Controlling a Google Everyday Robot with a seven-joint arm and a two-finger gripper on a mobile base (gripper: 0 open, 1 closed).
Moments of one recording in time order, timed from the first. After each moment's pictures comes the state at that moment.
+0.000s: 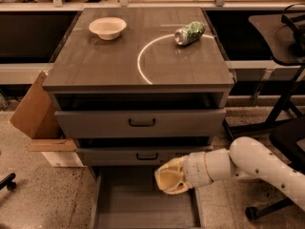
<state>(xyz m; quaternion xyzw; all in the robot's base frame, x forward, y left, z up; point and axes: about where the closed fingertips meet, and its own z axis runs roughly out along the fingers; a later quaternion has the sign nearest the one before) 0.429 -0.045 0.603 -0.80 0.36 0.15 0.46</state>
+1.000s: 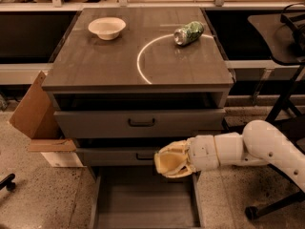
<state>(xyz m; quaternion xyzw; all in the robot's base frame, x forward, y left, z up) 0.442 -0.046 0.686 -0.76 0.33 0.18 0.53</state>
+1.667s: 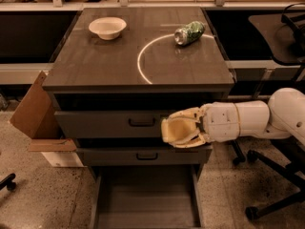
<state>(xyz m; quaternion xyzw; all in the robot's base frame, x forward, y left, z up) 0.463 -0.065 0.812 -0.72 0.29 0.19 0.60</state>
